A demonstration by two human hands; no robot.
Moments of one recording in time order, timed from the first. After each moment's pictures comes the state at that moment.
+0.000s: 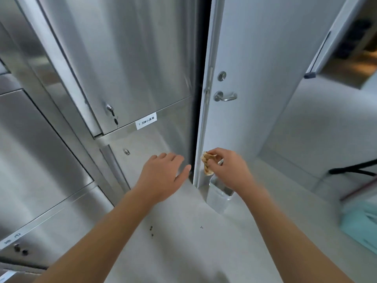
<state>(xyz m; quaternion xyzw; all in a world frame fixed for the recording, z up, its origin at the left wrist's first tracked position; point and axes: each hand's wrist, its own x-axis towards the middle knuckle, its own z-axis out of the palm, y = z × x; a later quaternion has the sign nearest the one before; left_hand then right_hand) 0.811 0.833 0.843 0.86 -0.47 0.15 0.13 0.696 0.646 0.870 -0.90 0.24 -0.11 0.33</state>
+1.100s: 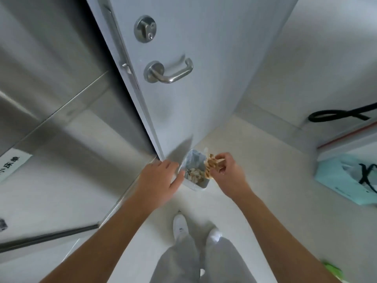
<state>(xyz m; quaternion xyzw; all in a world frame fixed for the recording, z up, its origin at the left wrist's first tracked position) 0.954 0.514 0.671 0.83 -0.54 -0.06 0.11 0.795 0.350 0.686 -0.77 0.47 -0.03 0.42</state>
